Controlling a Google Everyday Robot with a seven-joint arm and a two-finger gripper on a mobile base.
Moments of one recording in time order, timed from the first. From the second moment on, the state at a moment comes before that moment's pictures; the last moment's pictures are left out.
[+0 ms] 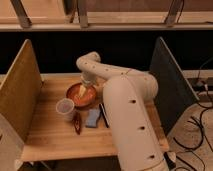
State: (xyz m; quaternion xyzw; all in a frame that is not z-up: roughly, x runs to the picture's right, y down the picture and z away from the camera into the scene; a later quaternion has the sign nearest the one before) arm -0.101 0.019 0.961 -0.32 0.09 0.37 0.87
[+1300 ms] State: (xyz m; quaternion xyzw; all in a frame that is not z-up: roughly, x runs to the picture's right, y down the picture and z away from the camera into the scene) arm -0.091 -0.045 0.977 -0.29 0.08 0.42 0.85
